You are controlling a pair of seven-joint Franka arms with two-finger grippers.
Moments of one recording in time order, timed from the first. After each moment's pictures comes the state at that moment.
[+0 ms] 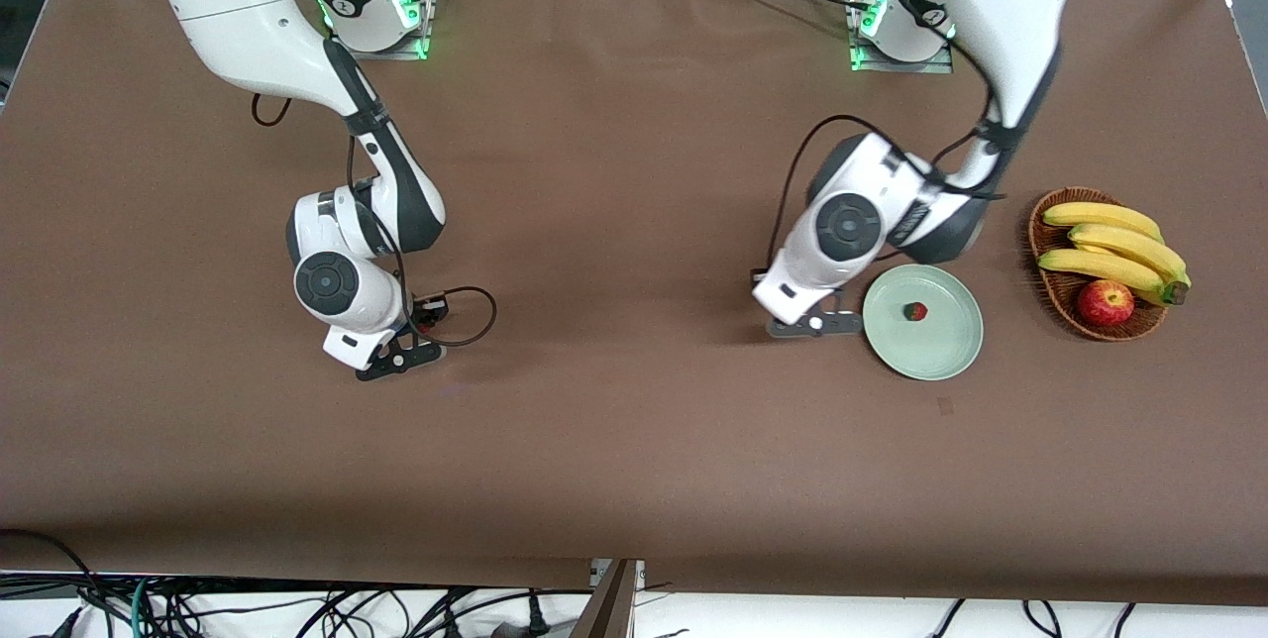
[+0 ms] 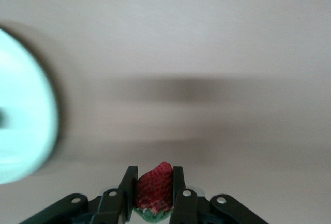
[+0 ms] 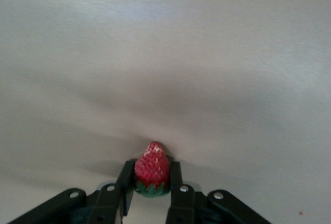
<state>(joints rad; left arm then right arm) -0.09 0.53 -0.35 -1.73 0.18 2.07 -0.52 0.29 0.68 0.00 -1.71 -0.01 2.28 -0.02</state>
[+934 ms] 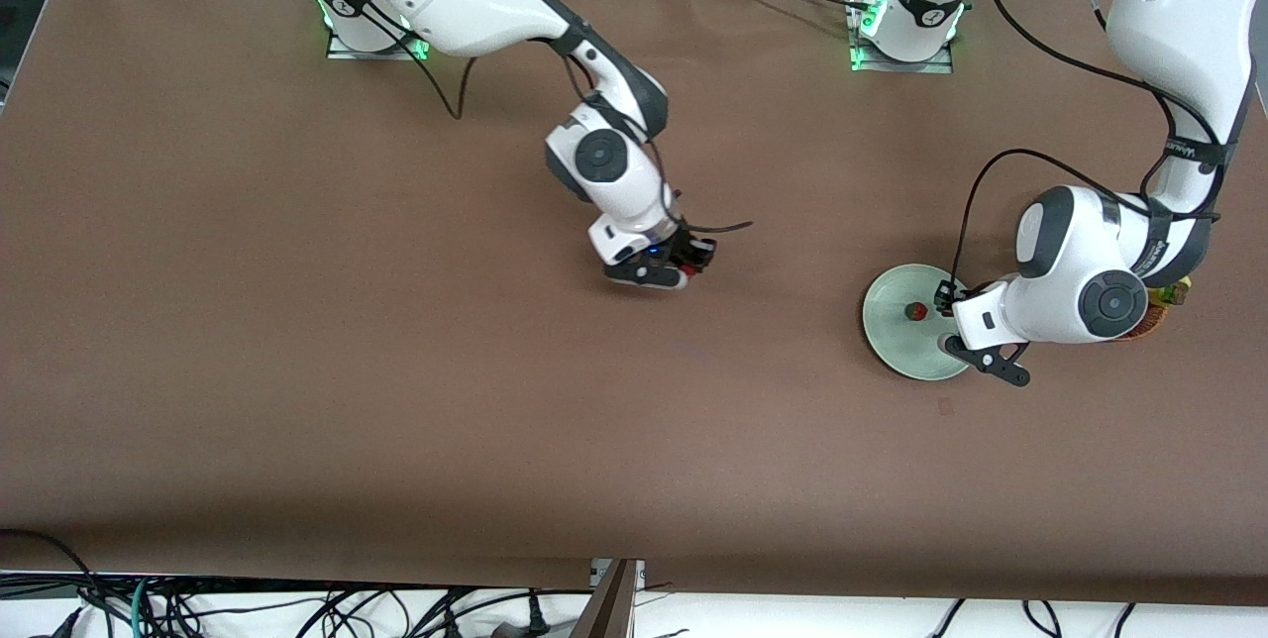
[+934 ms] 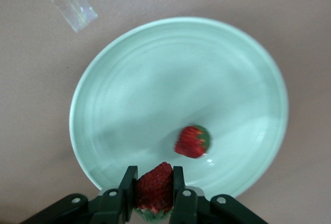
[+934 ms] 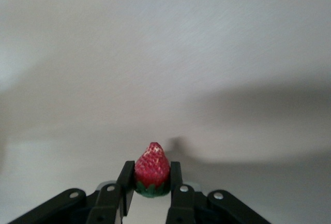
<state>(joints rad) 0.29 0.61 -0.34 -1.75 0.23 2.06 0.31 0.70 0.96 0.23 -1.34 0.05 2.64 1.04</state>
